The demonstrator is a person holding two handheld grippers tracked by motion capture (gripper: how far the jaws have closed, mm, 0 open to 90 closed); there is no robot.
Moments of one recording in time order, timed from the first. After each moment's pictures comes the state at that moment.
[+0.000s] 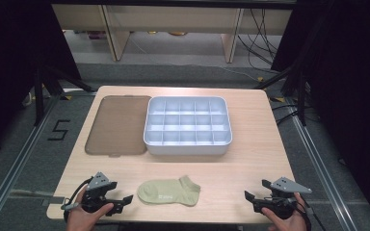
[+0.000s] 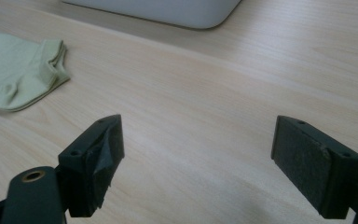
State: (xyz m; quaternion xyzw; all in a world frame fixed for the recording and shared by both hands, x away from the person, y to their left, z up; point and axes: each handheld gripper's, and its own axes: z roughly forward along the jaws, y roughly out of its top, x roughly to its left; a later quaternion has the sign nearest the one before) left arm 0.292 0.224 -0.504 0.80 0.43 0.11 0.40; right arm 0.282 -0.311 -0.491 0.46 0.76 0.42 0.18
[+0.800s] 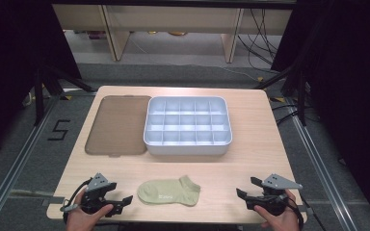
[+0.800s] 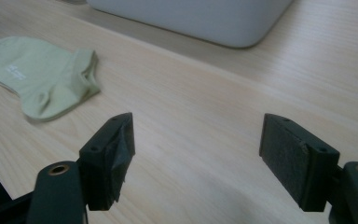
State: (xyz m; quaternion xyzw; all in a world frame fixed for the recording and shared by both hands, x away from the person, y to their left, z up) left arm 0.288 0.222 -0.503 0.78 0.45 0.11 0.42; right arm 0.292 -0.287 -0.485 0.42 0.78 0.44 0.16
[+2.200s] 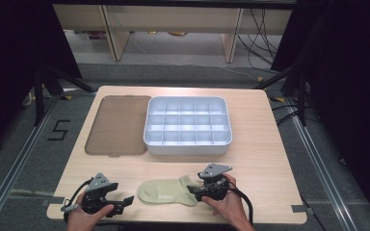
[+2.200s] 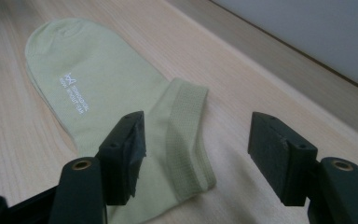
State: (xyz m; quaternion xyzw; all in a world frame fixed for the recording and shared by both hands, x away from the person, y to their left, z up) left arm 0.287 0.220 -0.499 0.79 0.44 0.11 0.41; right arm 0.337 -0.149 -0.502 0.31 0.86 0.39 0.10
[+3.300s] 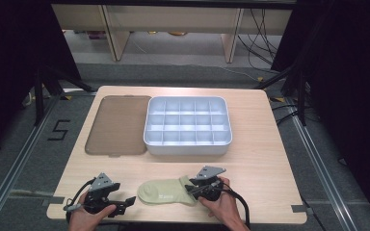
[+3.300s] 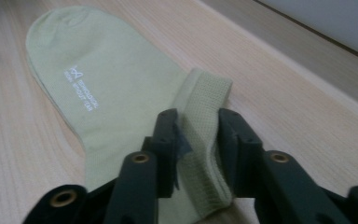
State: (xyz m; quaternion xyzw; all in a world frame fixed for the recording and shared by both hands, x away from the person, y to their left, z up) left arm 0.289 0.214 -0.501 0.79 0.43 0.10 0.42; right arm 0.336 -0.136 -0.515 0.31 0.86 0.38 0.09
